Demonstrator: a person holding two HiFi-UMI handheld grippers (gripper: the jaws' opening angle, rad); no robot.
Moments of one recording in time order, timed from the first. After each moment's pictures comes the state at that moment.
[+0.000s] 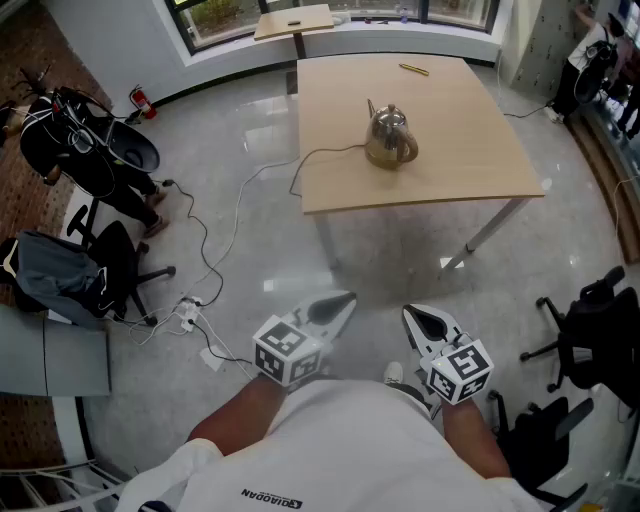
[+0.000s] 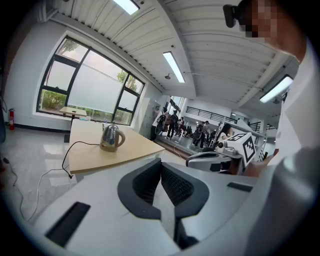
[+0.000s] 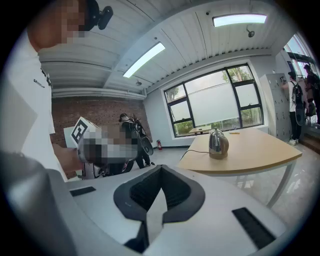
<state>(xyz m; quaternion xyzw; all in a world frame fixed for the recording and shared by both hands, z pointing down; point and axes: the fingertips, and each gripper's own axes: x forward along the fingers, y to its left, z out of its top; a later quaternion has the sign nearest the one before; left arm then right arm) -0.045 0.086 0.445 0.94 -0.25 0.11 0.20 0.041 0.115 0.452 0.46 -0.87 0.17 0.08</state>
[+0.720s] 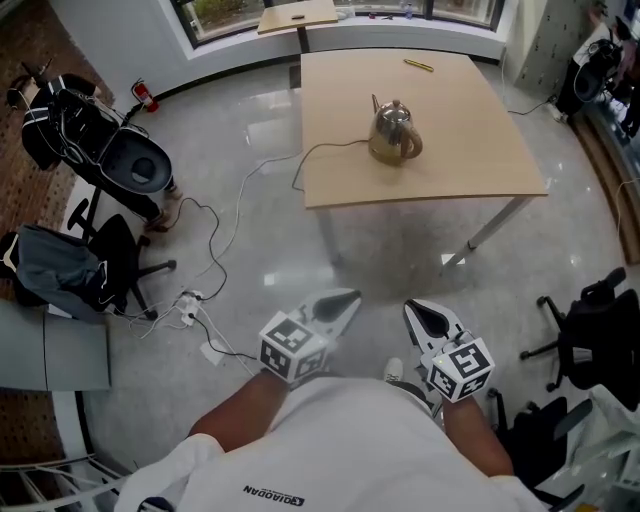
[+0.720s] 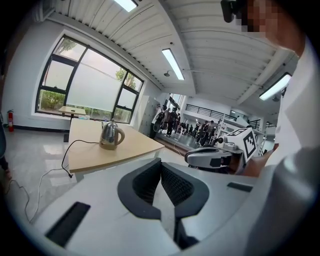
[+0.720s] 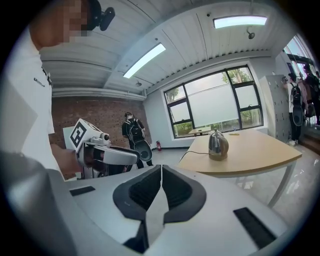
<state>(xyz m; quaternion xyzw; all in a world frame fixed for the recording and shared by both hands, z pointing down) -0.041 0.089 0.456 0.94 -0.24 0.12 0.20 0.041 0.112 0.453 0.46 -0.87 0.16 0.08</state>
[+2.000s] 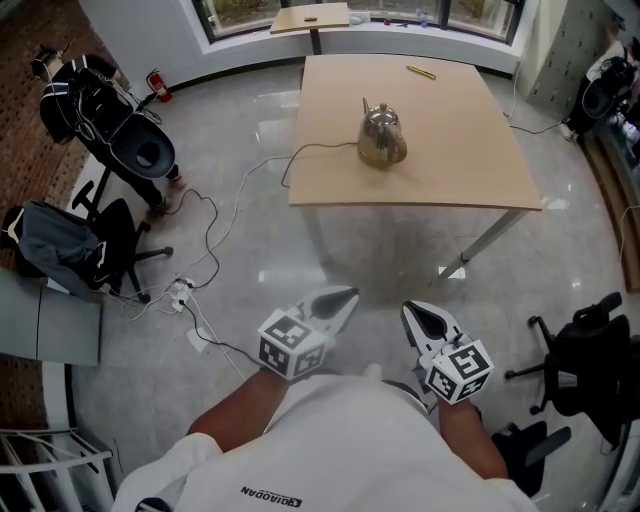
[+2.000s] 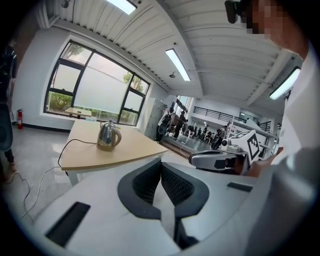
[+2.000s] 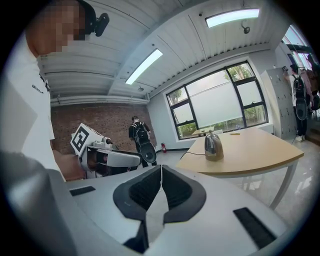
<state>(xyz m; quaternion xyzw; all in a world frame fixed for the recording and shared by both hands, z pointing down) 0.037 0.096 0.451 0.93 -0.29 0.11 0.21 0.121 0.121 0.448 0.43 -0.89 0.17 0.06</state>
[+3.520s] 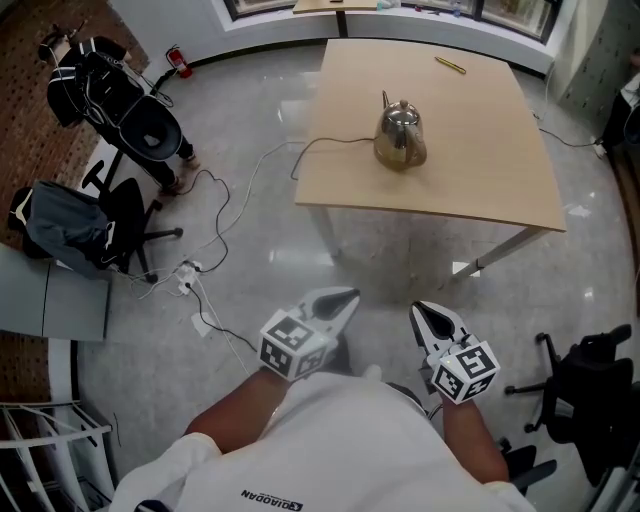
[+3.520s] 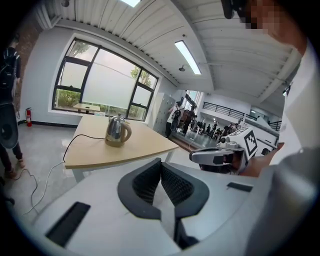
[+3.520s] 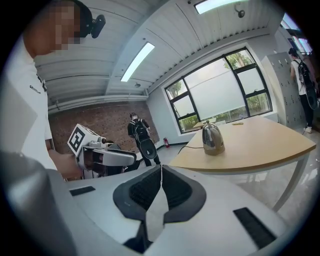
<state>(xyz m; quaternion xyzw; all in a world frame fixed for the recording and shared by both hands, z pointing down) 0.049 0.041 0.485 0.91 -0.33 0.14 0.23 0.151 0.054 0.486 0.39 -0.89 0.22 0.07</state>
